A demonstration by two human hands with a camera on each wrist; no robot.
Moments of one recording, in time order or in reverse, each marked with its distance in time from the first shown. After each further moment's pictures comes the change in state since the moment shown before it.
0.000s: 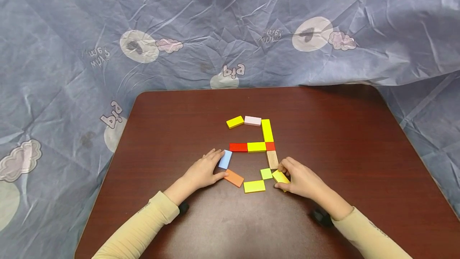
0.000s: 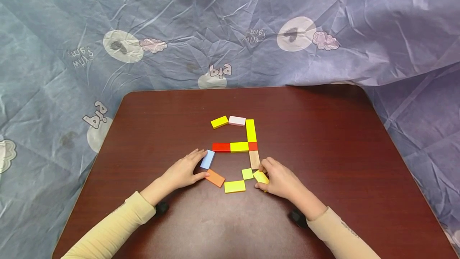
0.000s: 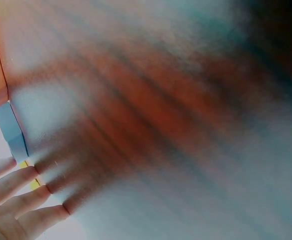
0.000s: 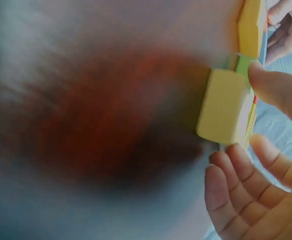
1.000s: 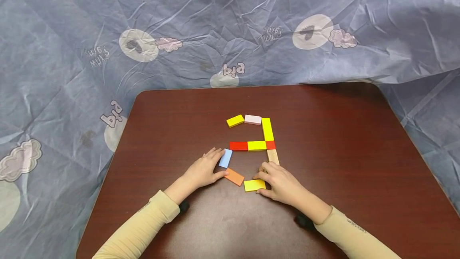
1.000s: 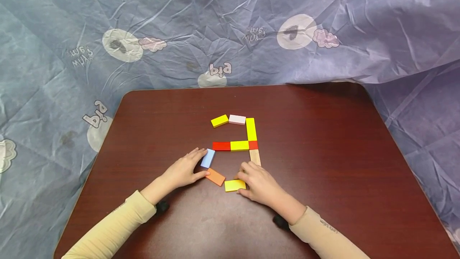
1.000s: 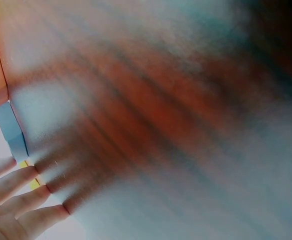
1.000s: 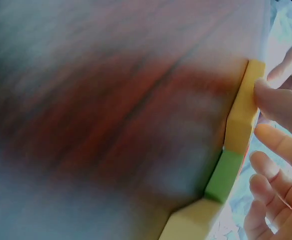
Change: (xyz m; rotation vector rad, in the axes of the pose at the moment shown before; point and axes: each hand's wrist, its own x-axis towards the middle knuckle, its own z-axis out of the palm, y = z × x) left_hand 0.000 -0.001 0.001 0.012 0.005 0.008; right_hand 0.013 -0.035 0.029 -0.155 0.107 -0.392
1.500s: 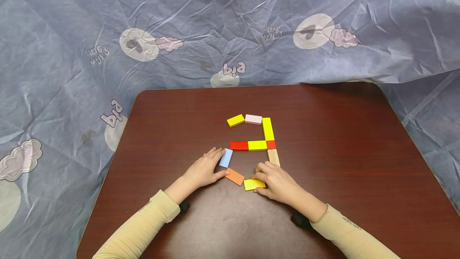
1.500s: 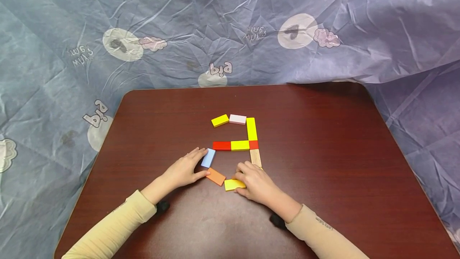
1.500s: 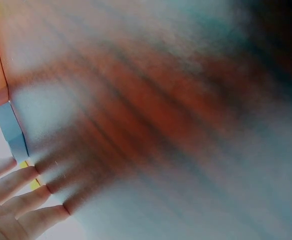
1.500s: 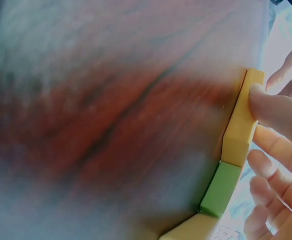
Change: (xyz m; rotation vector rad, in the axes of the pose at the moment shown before) left_hand 0.000 -0.001 0.001 0.009 0.003 0.003; right_hand 0.008 -0.004 0.005 -0.016 -0.001 -0.031
